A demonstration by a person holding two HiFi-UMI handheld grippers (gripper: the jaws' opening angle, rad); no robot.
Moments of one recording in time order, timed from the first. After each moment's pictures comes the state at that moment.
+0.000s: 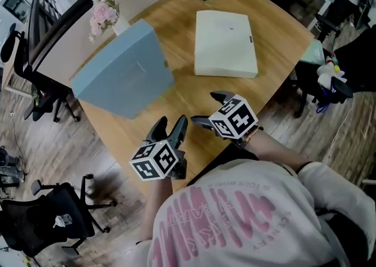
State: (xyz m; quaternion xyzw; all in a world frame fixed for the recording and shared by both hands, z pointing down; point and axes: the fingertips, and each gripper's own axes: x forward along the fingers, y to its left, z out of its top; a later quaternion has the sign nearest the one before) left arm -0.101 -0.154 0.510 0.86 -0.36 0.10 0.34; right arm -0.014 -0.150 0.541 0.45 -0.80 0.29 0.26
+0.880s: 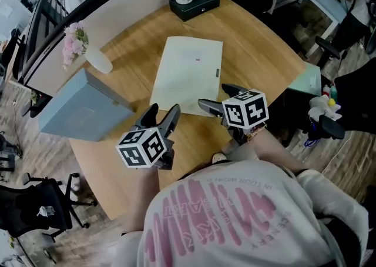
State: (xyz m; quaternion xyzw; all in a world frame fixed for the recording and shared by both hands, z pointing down) left arm 0.116 -0.216 0.461 0.88 -0.37 0.10 0.28; right arm 0.255 -0.208 0.499 0.51 -0.78 0.31 0.16
